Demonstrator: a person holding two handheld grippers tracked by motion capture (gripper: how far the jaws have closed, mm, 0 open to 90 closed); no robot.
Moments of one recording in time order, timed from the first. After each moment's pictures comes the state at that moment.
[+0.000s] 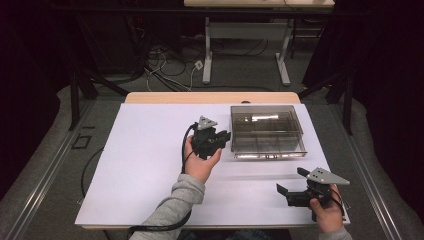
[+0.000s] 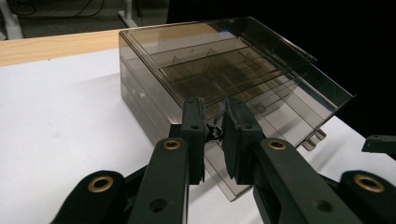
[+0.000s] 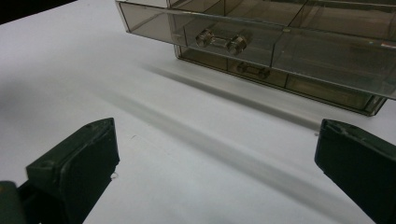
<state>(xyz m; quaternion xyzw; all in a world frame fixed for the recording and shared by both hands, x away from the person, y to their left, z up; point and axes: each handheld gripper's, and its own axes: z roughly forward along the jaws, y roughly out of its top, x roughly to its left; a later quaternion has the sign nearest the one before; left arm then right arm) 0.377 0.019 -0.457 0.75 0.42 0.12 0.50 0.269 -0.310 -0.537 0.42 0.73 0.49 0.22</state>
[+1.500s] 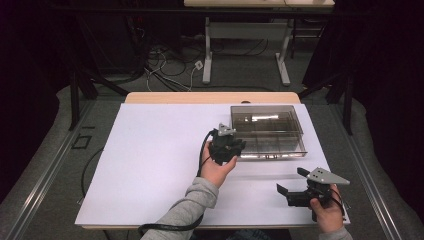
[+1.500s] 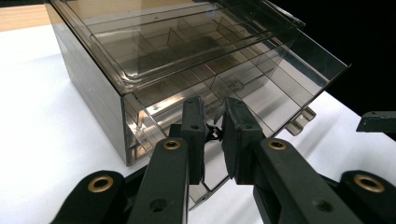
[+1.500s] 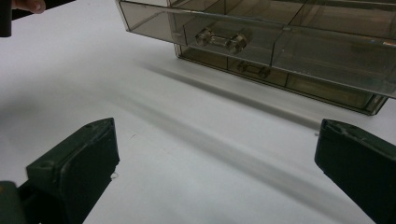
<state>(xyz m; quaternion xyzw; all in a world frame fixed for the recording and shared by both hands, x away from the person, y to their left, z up) 0.377 -0.023 -0.482 0.78 0.40 0.09 0.48 0.270 -0.311 -0.538 0.42 0.74 0.49 0.22</state>
